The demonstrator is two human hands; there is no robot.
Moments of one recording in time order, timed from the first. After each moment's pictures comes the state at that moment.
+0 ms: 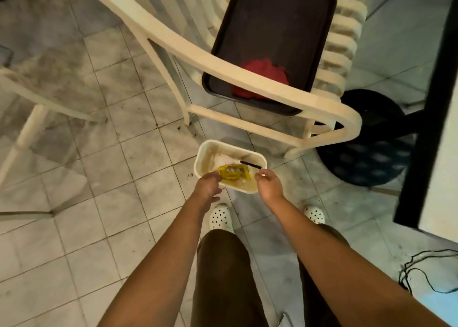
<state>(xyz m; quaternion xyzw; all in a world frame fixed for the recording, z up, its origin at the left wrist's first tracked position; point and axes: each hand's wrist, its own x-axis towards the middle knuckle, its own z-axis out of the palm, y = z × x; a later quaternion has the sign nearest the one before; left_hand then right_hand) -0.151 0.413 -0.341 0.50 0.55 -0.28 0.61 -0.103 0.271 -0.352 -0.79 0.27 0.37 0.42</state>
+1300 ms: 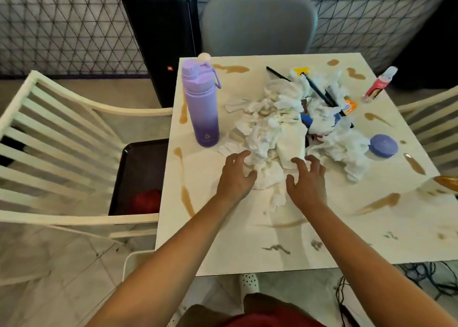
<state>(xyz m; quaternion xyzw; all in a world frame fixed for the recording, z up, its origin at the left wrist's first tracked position) 0.061 0.030 0.017 0.89 -0.01 -0.10 0.45 0.032 -0.144 0.008 -0.97 0.13 -0.03 0.20</state>
